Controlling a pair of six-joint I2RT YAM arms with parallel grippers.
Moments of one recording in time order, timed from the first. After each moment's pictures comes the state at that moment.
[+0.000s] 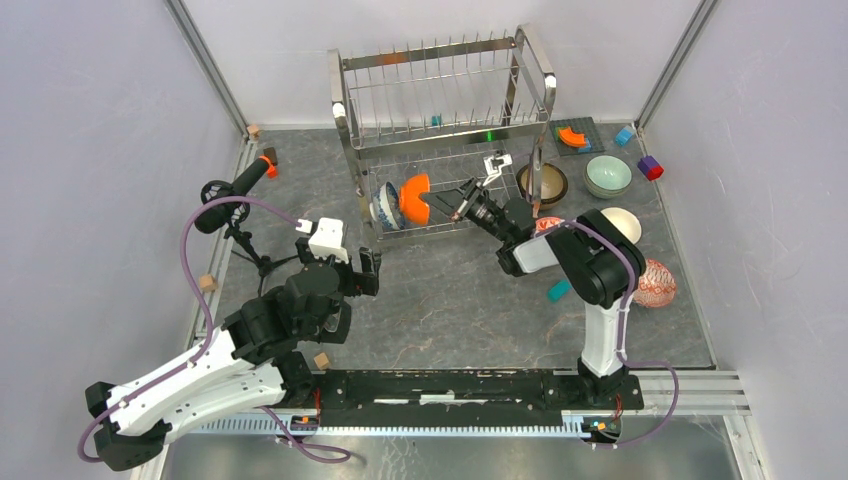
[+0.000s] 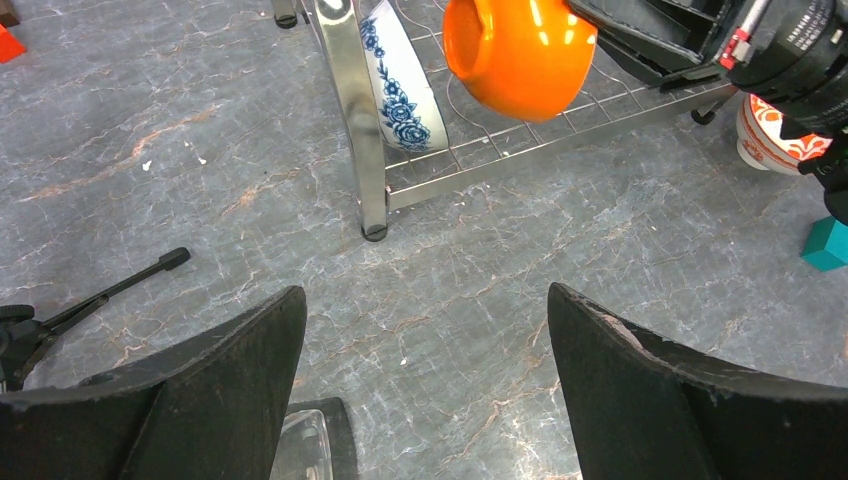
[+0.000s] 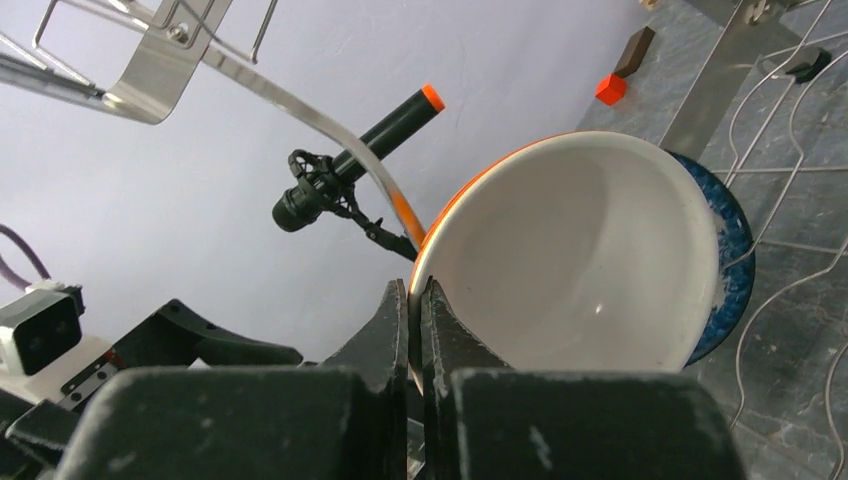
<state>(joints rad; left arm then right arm) -1.00 0.63 0.71 -0.49 -0.70 -0.38 0.53 1.99 0.84 1.45 -0.44 1.18</state>
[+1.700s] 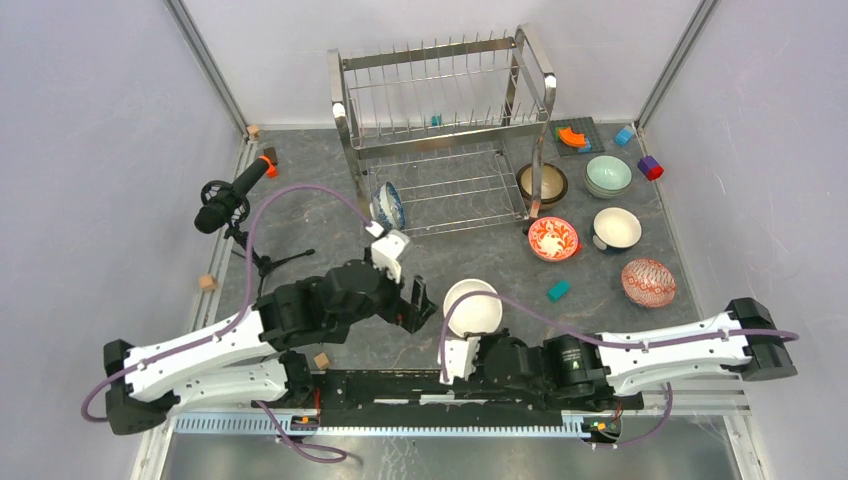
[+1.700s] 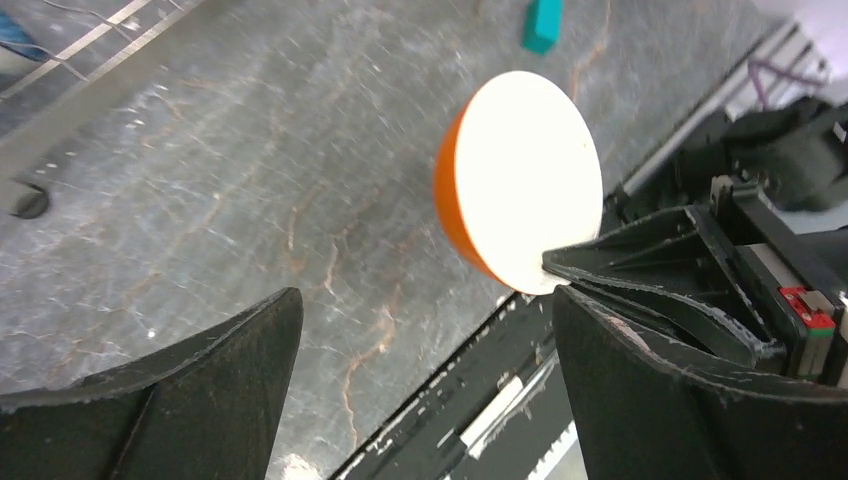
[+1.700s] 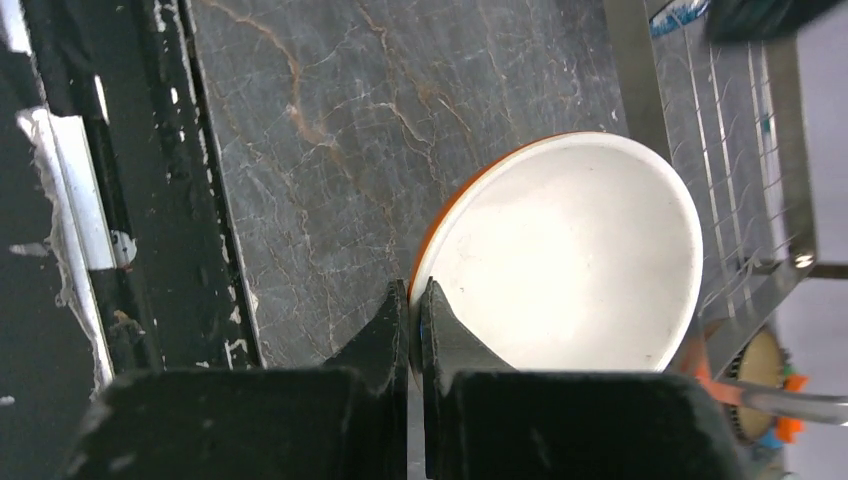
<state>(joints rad) -1.12 0.82 0.83 -0.49 -0.23 -0.47 1.60 0.92 0.58 -0.31 0.55 -0.26</state>
